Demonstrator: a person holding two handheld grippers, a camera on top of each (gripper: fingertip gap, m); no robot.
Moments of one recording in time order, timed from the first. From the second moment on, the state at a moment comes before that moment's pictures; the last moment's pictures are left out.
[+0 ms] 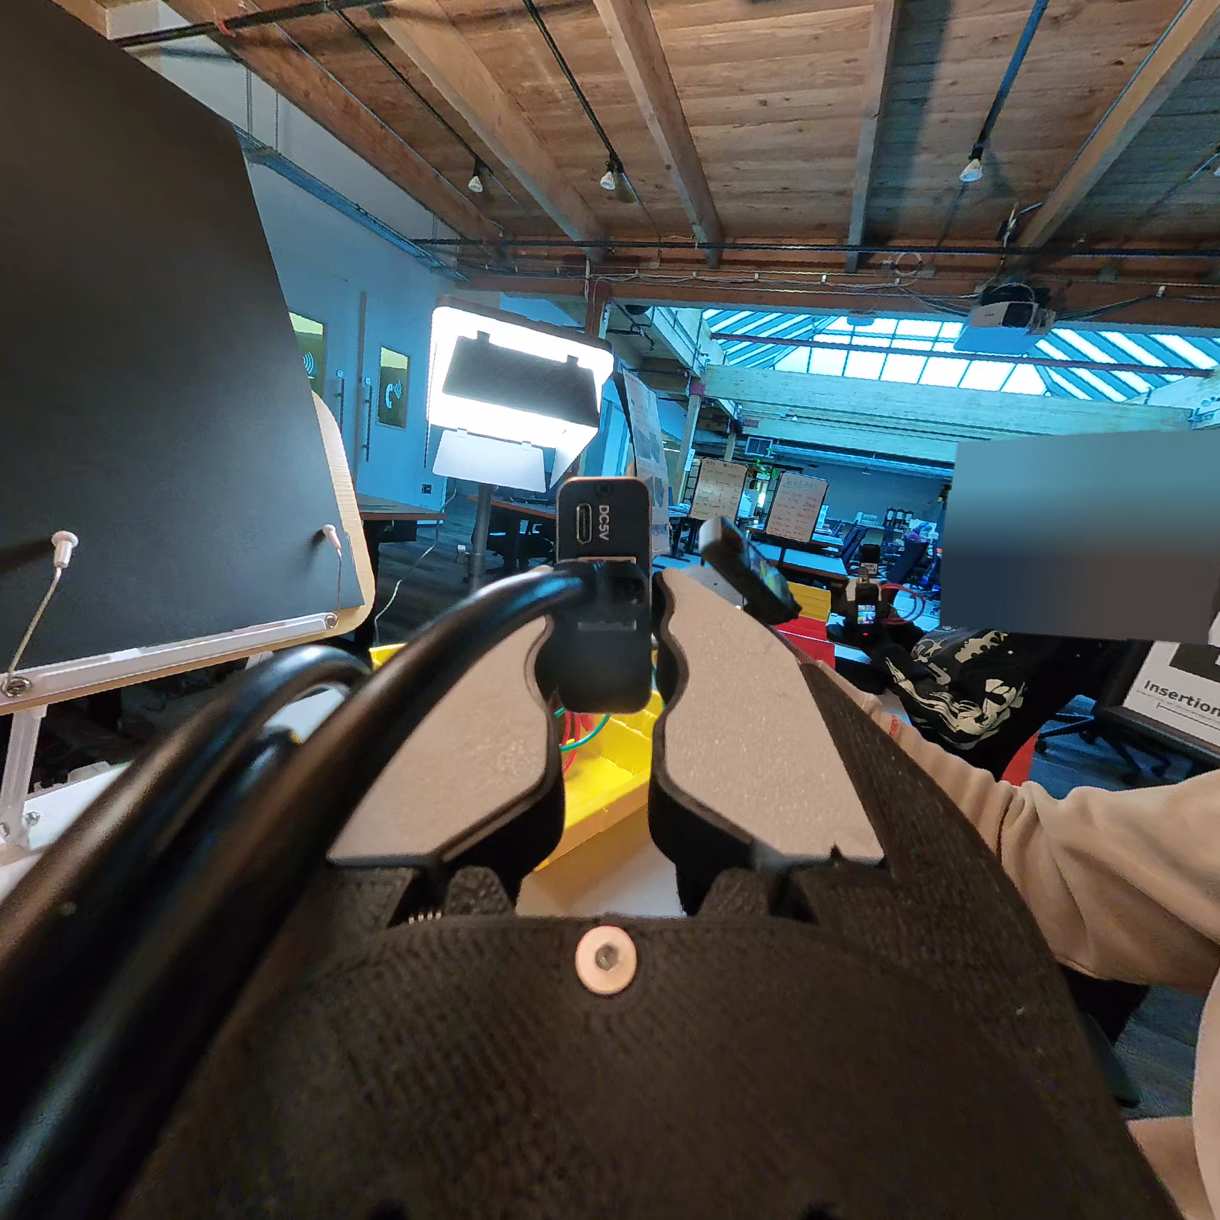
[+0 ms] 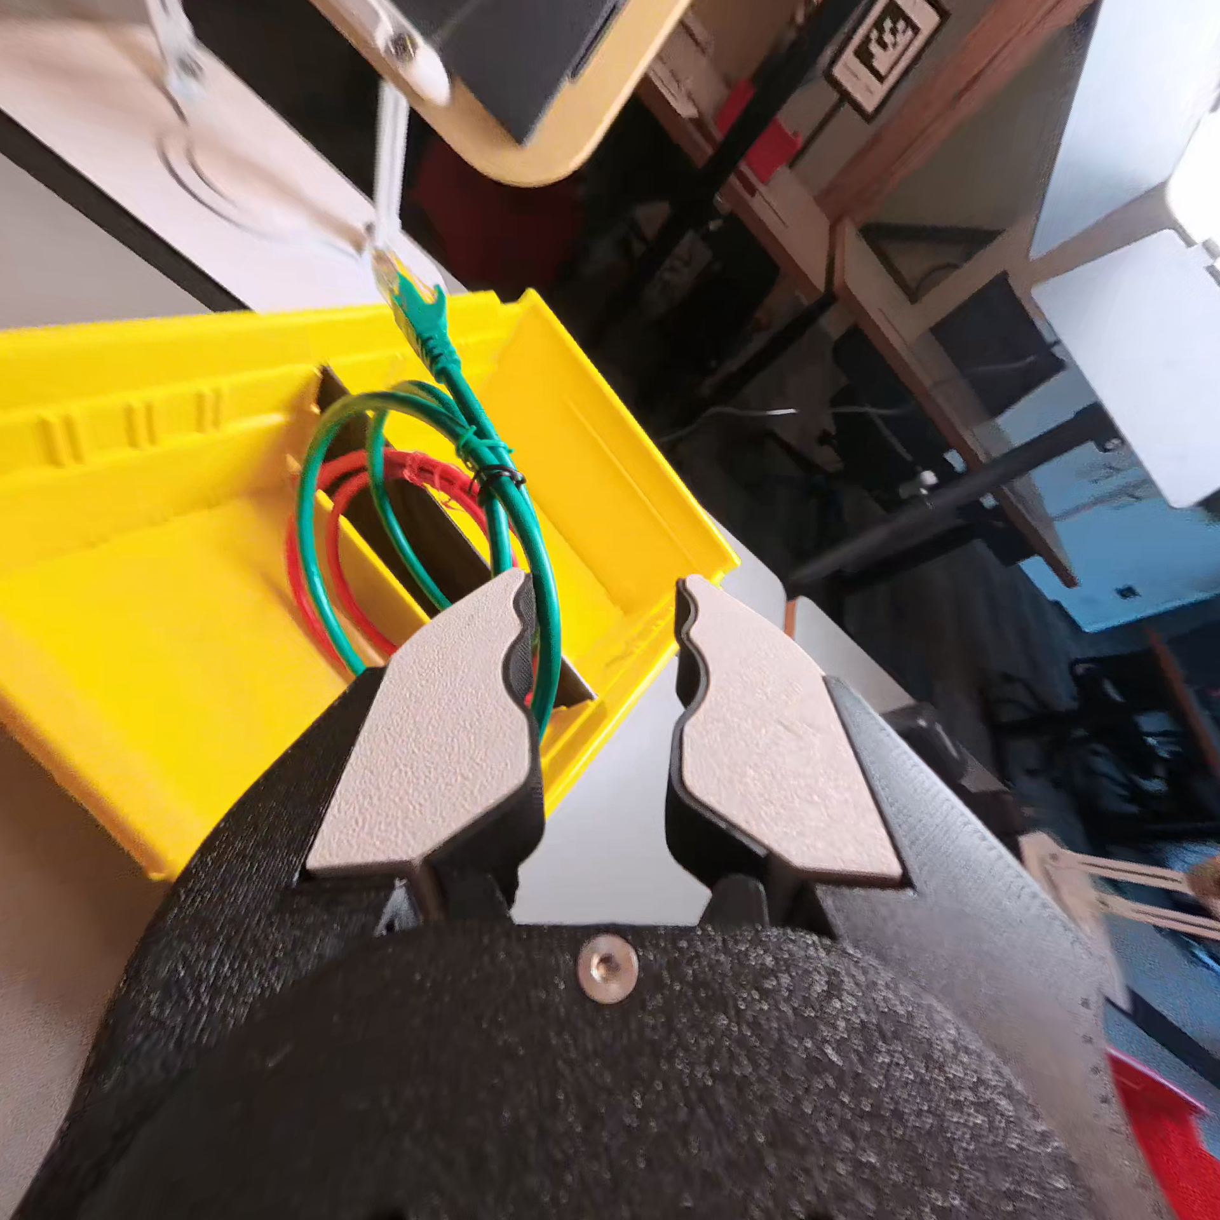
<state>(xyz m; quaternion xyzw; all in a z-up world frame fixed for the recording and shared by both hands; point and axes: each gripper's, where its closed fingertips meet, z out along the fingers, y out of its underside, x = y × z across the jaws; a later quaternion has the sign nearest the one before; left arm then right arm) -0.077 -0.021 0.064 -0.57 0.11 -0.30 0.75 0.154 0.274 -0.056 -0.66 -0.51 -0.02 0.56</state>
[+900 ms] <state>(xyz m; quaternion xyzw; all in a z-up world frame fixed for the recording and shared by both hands) -0.056 -0.011 0.042 -0.60 0.14 -0.32 0.72 0.100 0.171 0.016 -0.57 -0.49 0.40 0.52</state>
